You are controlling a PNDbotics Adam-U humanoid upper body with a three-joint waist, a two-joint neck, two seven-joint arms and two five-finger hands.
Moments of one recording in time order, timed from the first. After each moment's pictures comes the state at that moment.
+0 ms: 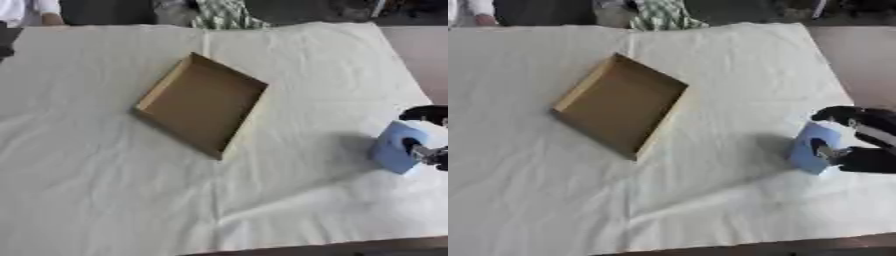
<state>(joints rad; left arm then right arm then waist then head) -0.30 0.36 0.06 -1.99 -0.08 -0.18 0.00 0.01 -1.06 0.04 -1.87 0.40 0.13 0.44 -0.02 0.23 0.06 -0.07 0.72</state>
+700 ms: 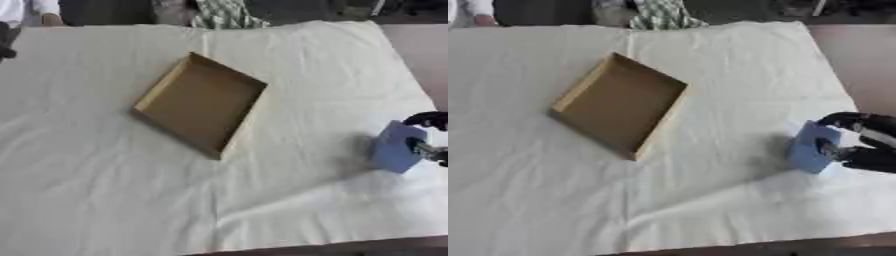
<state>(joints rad) -0.30 0.36 0.06 -1.99 -0.09 -0.18 -0.01 0.02 -1.04 0.04 -1.84 0.39 0.12 0.44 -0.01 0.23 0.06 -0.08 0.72</state>
